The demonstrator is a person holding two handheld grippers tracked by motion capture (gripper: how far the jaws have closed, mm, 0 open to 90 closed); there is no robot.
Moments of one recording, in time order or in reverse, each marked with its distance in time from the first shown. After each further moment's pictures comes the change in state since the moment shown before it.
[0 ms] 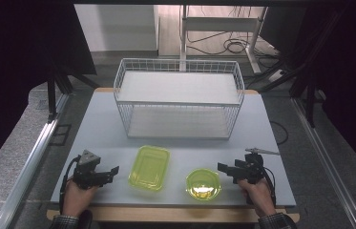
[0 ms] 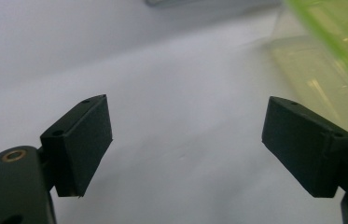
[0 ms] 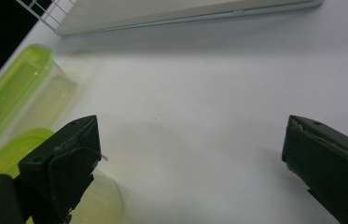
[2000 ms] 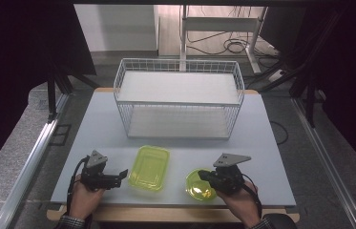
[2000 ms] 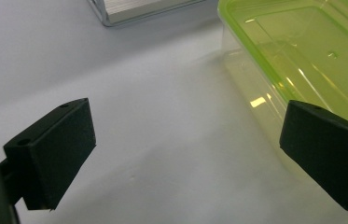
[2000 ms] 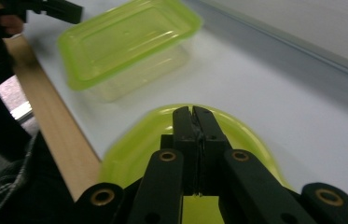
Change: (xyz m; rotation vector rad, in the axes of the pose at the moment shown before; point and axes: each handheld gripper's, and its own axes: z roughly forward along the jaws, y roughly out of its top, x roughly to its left) left arm -0.022 0.007 0.001 -0.008 -0.040 0.055; right arm 0.111 -0.003 -0.010 0.095 0.115 -0.511
